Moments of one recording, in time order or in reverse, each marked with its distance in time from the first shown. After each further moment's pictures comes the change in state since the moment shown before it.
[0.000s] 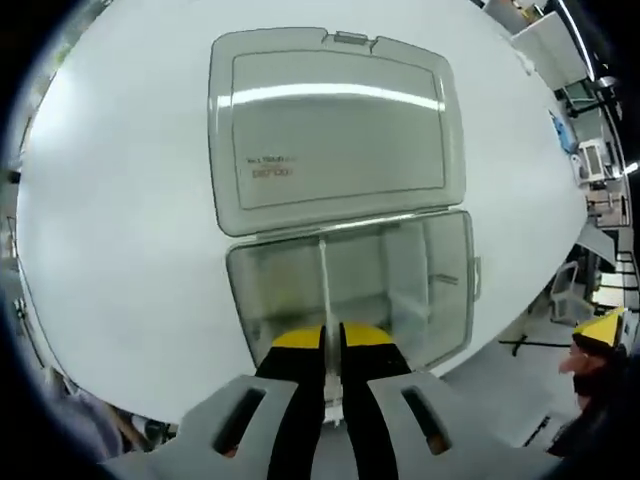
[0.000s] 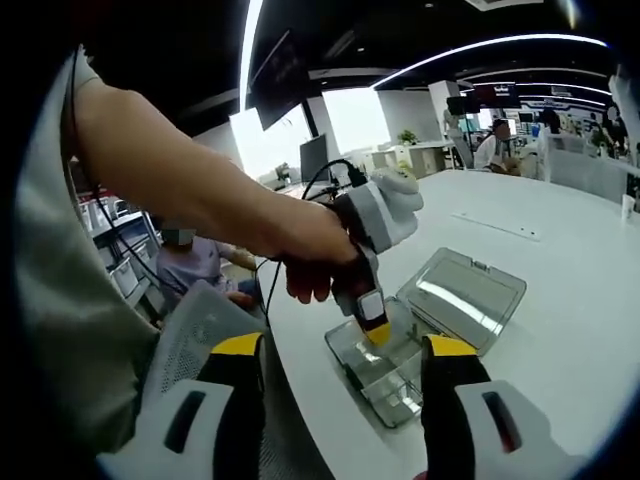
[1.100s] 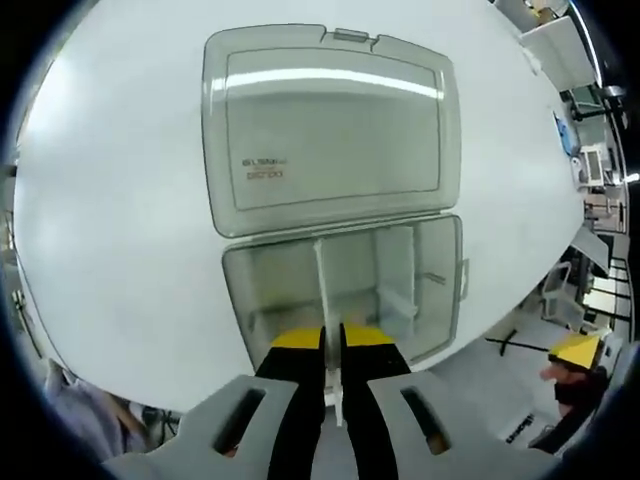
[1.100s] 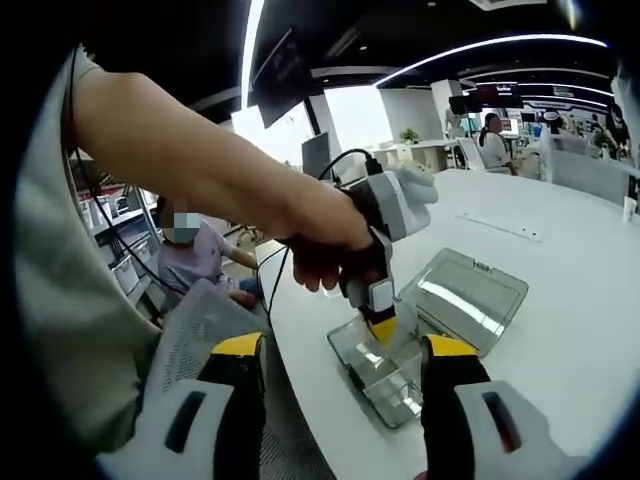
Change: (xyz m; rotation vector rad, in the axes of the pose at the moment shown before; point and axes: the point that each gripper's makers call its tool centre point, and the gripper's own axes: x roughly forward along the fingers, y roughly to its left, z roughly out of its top) left arm -0.009 -0.005 -0.002 -0.032 0.062 -0.034; right arm 0.001 0.004 0.002 -0.005 0.006 0.006
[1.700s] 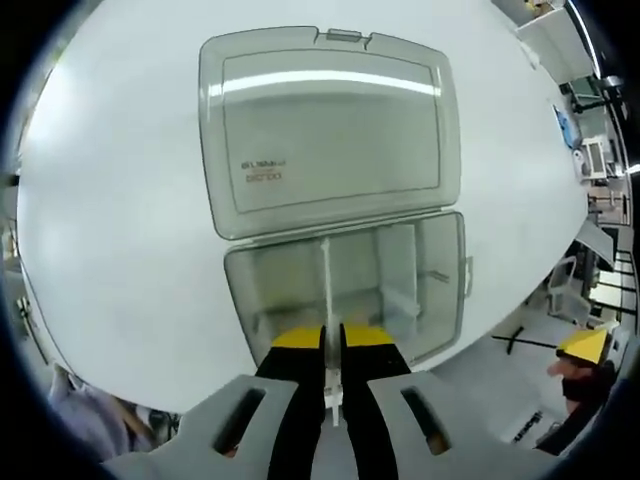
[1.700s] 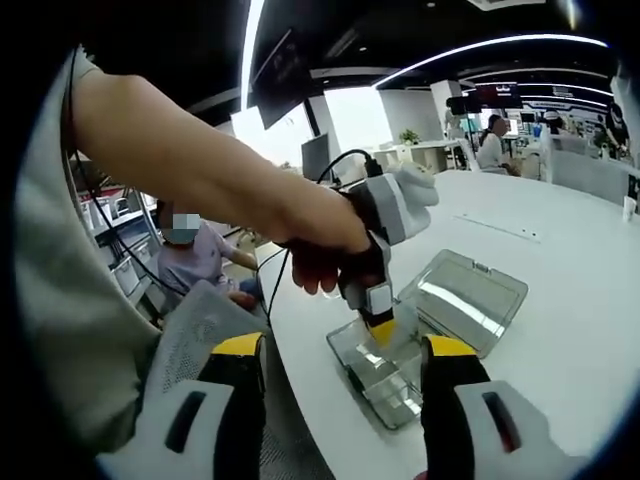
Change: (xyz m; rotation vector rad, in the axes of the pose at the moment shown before) left arm -0.001 0.004 0.000 0.017 -0.004 0.017; right arm 0.000 -0.001 0.002 0.000 -0.003 0.002
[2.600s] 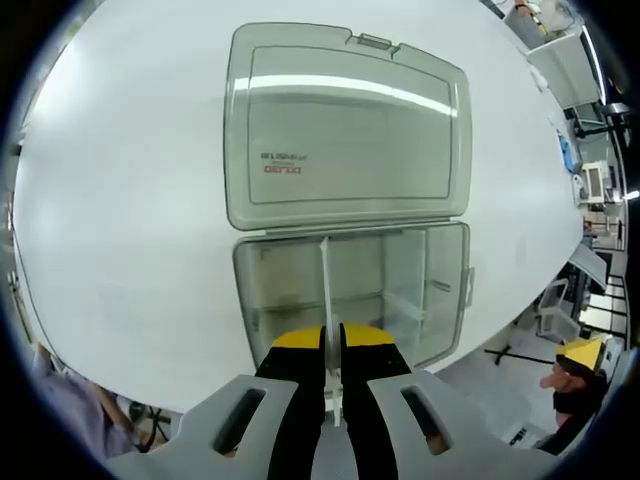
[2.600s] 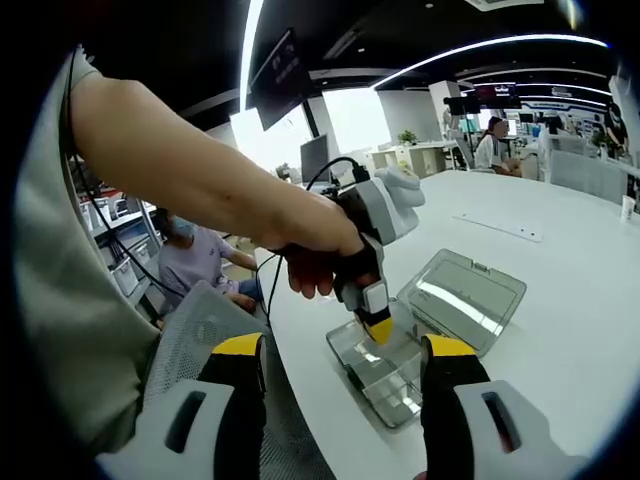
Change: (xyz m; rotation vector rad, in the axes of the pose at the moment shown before) left arm 0.003 0.003 0.000 -0.082 -0.030 -0.027; right arm -0.003 -0.001 -0.002 0.003 -0.003 -0.007
